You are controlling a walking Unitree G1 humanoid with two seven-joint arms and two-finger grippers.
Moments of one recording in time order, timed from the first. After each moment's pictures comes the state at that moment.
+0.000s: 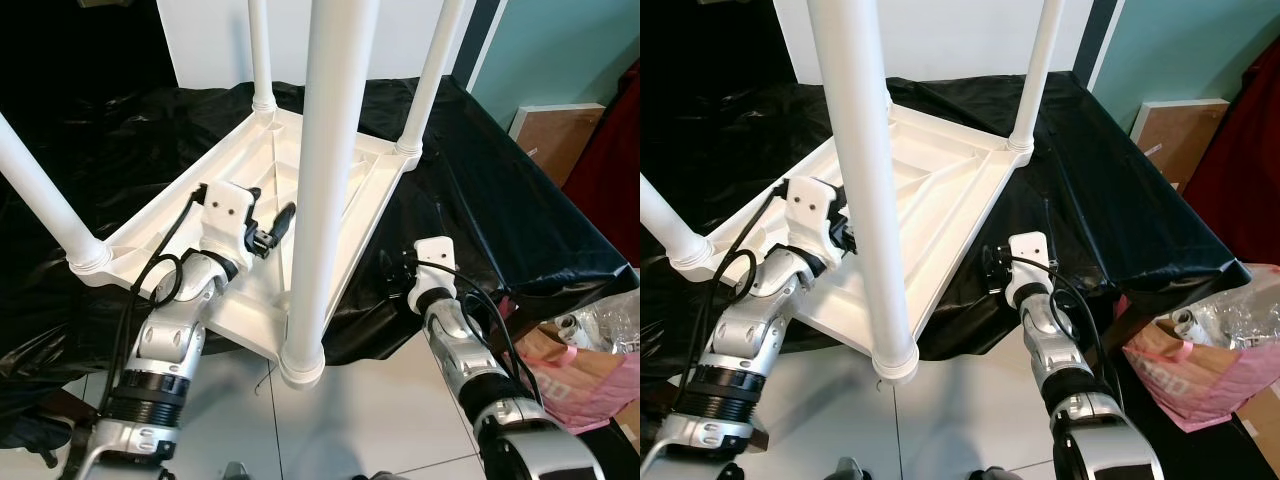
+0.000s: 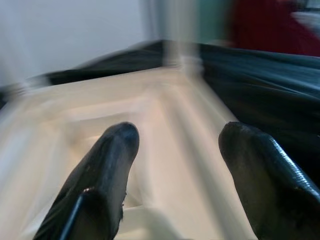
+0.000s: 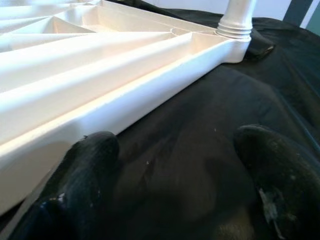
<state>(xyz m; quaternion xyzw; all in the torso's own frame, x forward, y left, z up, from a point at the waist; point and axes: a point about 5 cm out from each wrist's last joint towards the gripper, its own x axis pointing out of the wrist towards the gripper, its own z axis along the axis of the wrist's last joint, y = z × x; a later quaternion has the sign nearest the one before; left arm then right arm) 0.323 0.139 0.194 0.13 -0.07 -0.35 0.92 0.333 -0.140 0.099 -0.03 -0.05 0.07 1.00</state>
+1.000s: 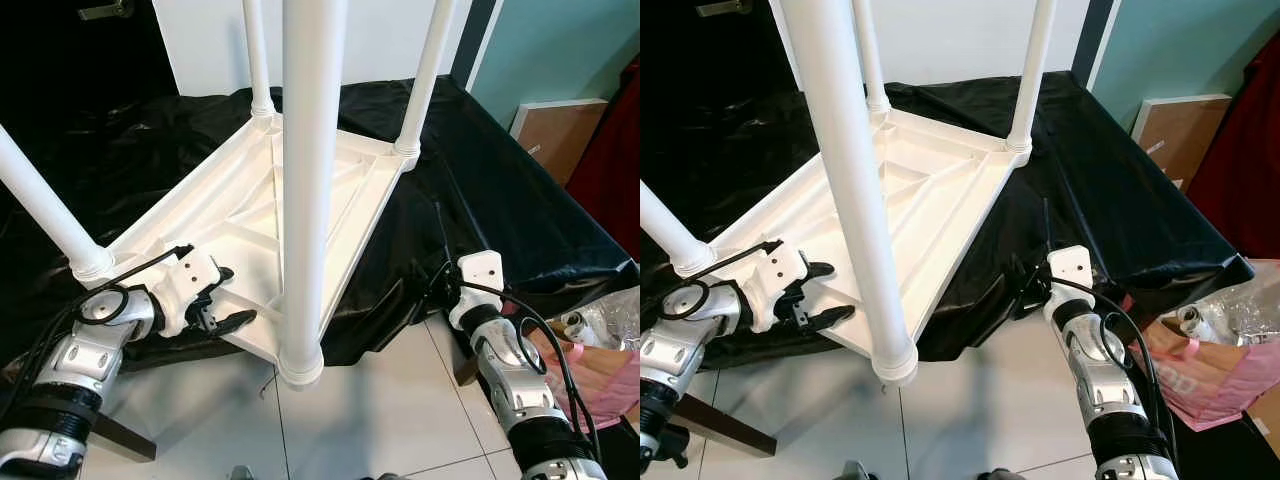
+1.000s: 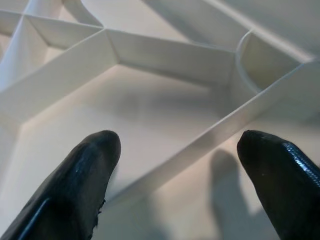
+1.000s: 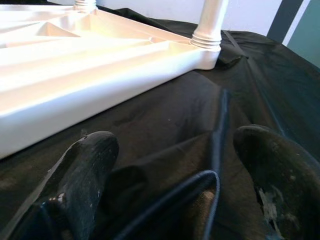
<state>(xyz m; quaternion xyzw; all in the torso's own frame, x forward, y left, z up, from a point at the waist) 0.313 0.212 0.146 0.31 0.13 -0.44 0.83 0.308 -0.182 0.111 -0.08 -0.06 0.09 0.99</state>
